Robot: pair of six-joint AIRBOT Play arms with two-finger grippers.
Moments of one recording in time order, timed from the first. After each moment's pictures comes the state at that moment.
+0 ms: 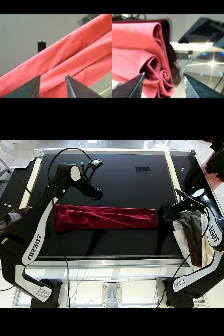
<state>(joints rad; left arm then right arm) -0.40 -1.70 1.79 1.39 -1.23 -1.32 -0.31 -1.77 1.39 -0.99 1.31 1.33</state>
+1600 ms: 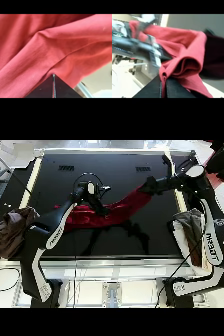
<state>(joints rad) -0.43 -1.99 1.79 1.22 -1.33 -1.31 0.04 -1.57 1.61 -0.68 1.27 1.34</state>
